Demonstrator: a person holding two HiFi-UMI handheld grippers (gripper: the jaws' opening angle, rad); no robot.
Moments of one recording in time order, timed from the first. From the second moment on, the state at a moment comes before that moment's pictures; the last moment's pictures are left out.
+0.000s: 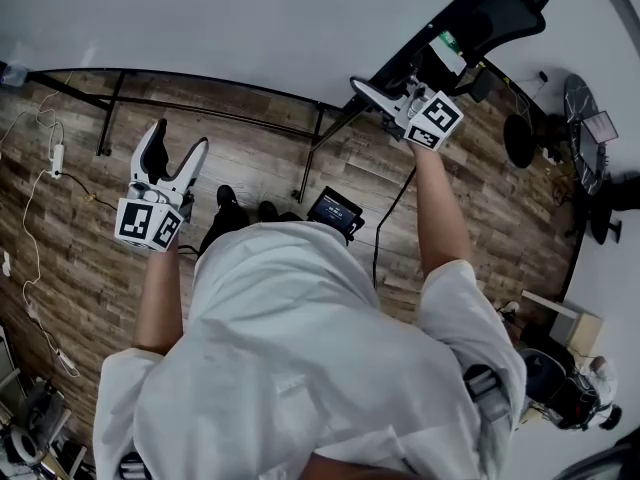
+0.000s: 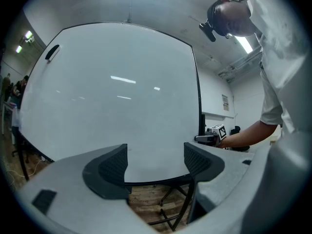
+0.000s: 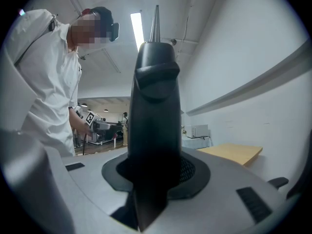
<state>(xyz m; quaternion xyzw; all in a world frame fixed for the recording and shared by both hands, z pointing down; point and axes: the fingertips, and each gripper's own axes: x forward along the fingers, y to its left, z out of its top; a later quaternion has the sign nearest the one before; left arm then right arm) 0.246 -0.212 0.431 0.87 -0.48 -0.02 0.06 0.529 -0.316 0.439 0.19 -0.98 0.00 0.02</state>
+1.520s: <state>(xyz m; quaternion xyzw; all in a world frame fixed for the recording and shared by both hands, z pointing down) 0.298 -0.209 0.437 0.90 -0.42 0.01 0.07 0.621 -0.273 0.442 0.21 -0.98 0.00 0.02</state>
